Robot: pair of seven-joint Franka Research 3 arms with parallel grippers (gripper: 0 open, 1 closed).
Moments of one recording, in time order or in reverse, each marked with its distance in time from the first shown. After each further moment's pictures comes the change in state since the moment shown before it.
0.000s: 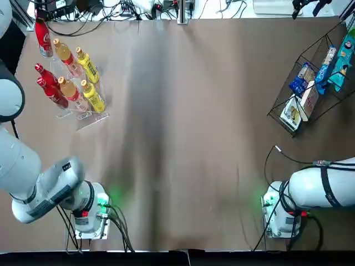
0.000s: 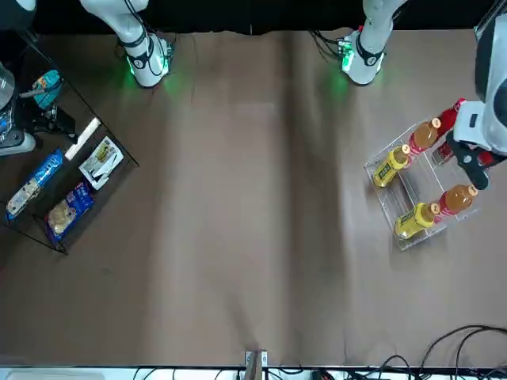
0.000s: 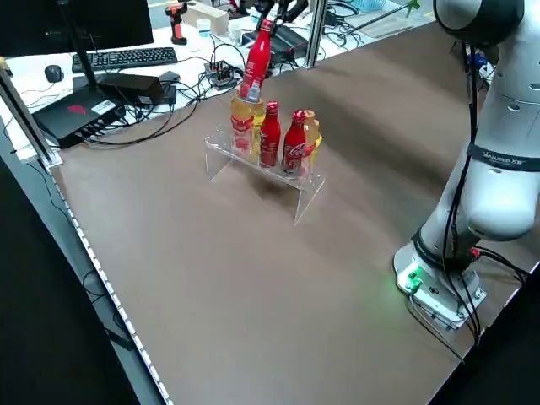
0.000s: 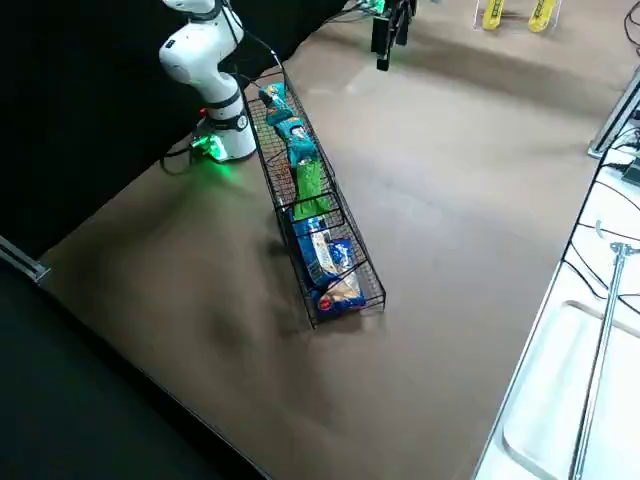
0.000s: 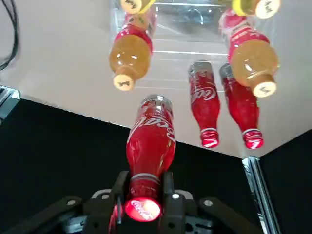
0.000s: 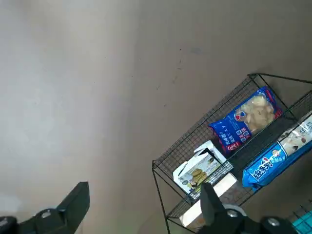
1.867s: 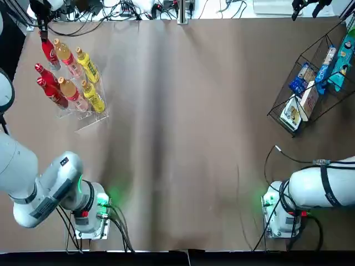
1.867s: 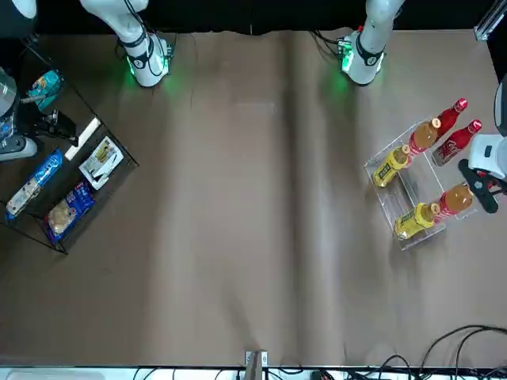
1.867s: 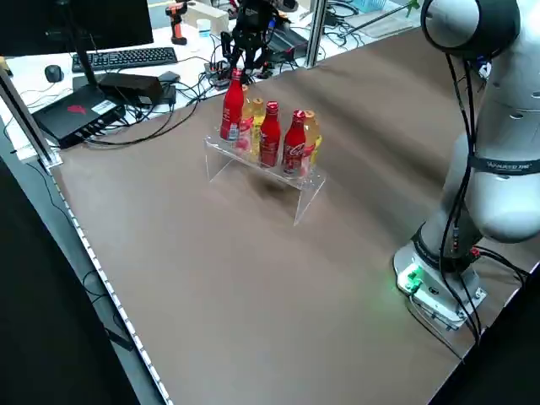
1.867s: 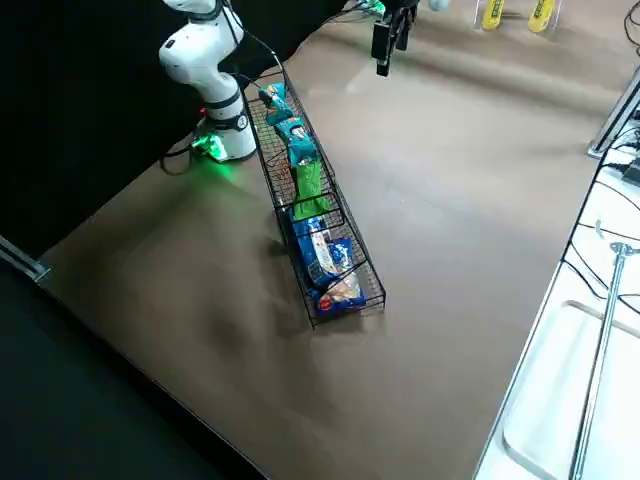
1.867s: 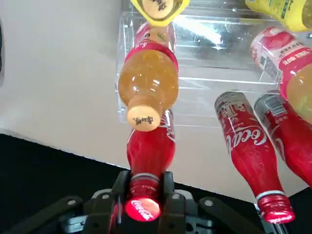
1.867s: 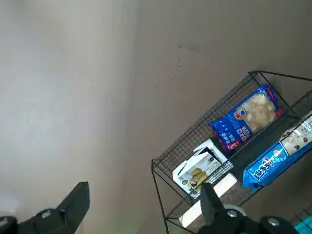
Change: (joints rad) left arm 0.204 0.046 -0.002 -0.167 -0.096 0.308 0.003; right arm -0.004 0.016 -0.001 0.000 0.000 0.001 -0.001
